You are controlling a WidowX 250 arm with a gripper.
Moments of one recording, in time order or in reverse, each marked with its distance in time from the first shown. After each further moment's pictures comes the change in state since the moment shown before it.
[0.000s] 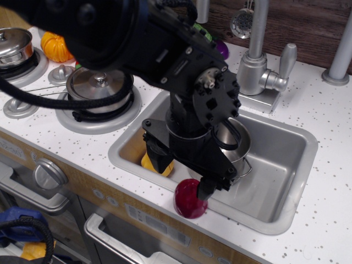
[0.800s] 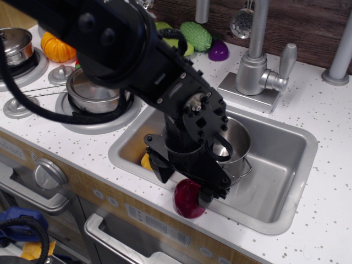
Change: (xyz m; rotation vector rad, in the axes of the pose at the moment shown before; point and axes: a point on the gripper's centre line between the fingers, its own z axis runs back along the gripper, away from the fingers) arm 0.001 0.001 -0.040 -0.067 -0.031 -0.003
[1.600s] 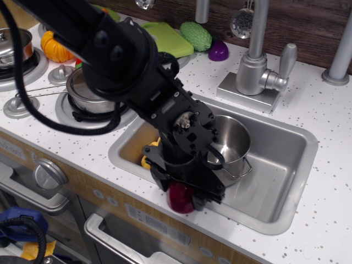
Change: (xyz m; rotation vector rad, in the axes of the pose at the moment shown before) arm 0.004 0.007 -0.009 0.026 -0.028 -0.003
